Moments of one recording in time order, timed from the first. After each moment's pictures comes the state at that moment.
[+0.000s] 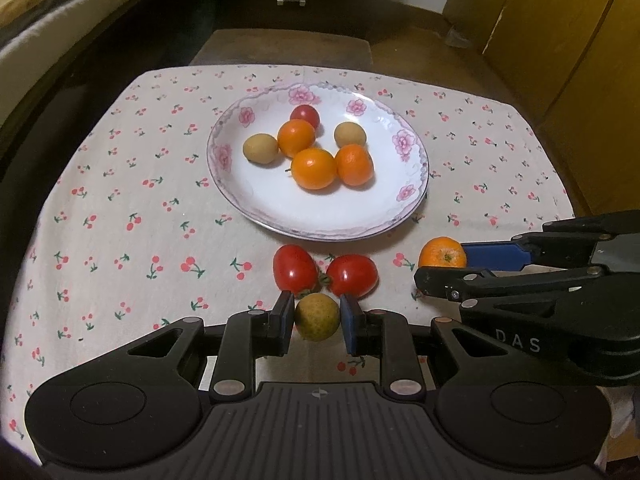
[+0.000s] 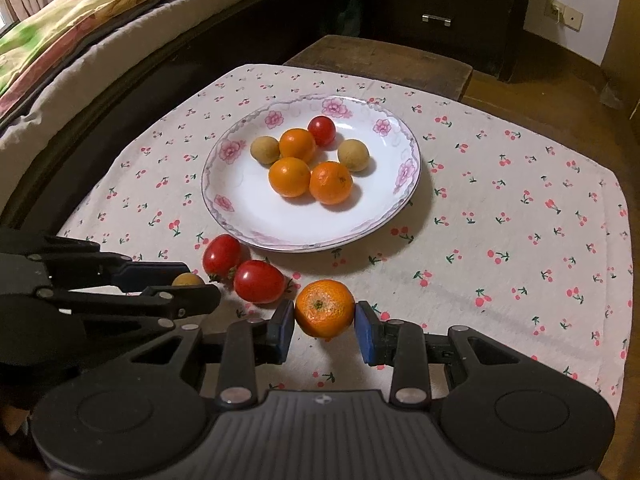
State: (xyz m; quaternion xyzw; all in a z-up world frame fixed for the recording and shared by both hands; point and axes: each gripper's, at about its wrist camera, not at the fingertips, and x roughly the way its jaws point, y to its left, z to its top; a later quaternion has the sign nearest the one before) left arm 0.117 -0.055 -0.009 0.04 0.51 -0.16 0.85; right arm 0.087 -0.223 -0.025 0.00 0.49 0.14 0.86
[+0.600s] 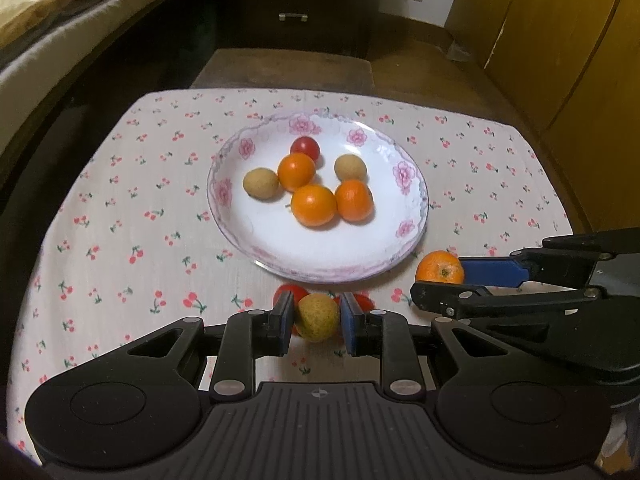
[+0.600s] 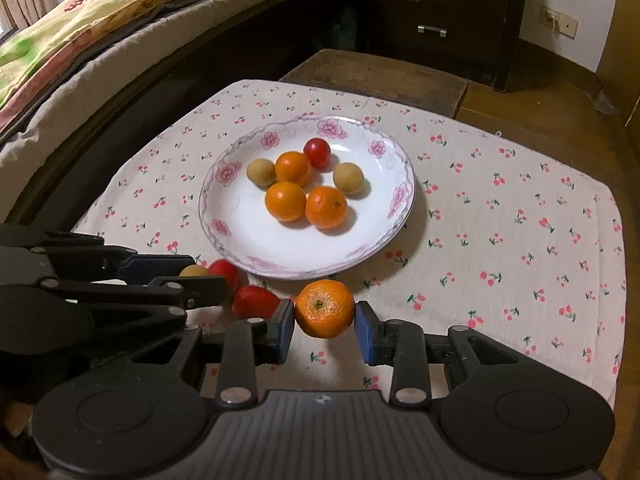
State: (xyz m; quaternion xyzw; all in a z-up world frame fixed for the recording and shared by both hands) left arm 0.132 -0.060 0.004 0.03 0.49 -0.16 0.86; right arm 0.096 -0.224 -0.014 0.01 0.48 0.13 0.87
